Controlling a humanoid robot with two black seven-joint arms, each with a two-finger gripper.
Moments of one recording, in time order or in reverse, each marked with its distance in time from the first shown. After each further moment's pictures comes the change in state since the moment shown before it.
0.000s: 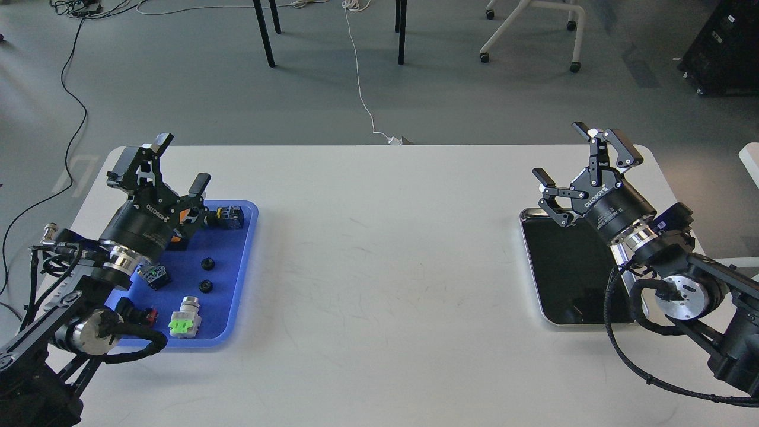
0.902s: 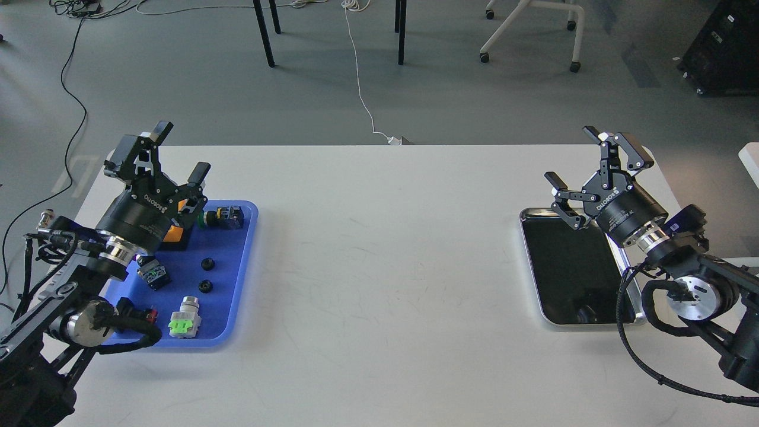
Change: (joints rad) left arm -0.038 0.068 0.019 -0.006 0.105 -0.052 -0.037; right arm 0.007 -0.014 -0.024 -0.068 -0.001 0.034 0.000
